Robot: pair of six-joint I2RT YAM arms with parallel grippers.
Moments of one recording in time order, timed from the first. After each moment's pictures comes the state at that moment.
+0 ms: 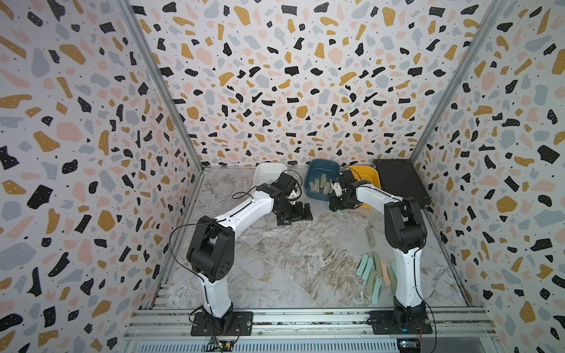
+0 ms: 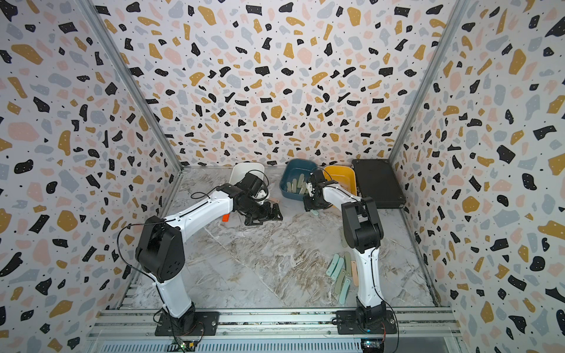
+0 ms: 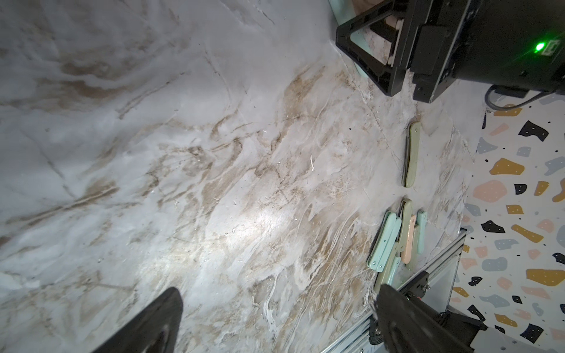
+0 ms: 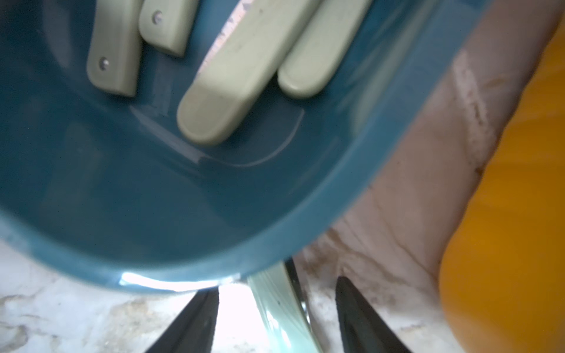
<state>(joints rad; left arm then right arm) -0.53 1.83 1.49 -0.81 0.42 -0.51 0.34 2.18 1.65 -0.64 -0.12 0.07</state>
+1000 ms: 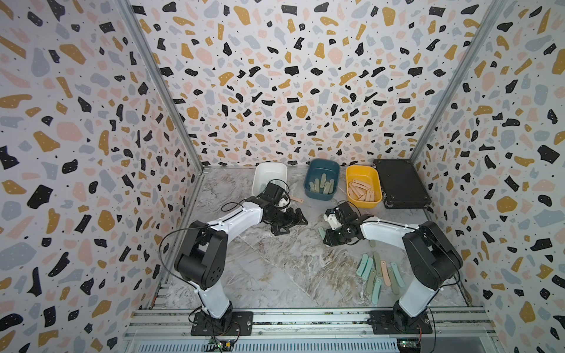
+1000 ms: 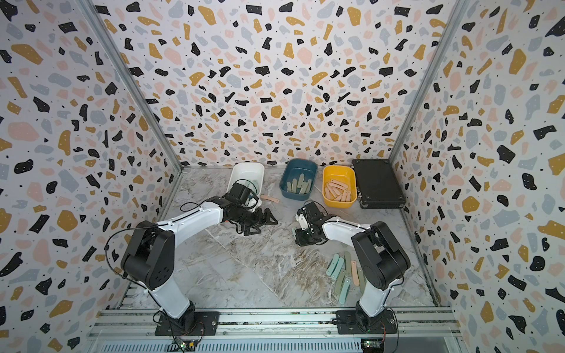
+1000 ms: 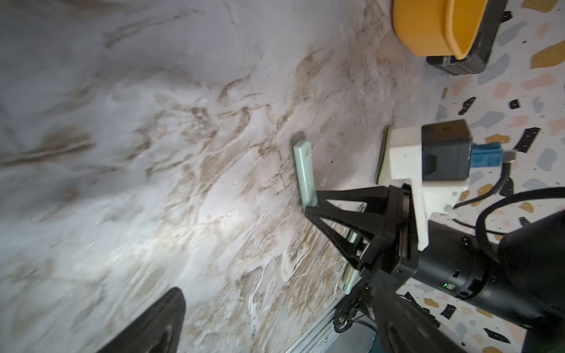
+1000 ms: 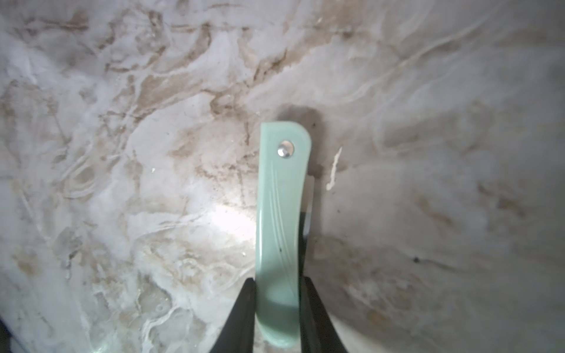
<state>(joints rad) -0.44 1.76 1.19 -0.49 0.66 -0.68 0.56 1.70 0.93 -0.35 -0.33 0.30</state>
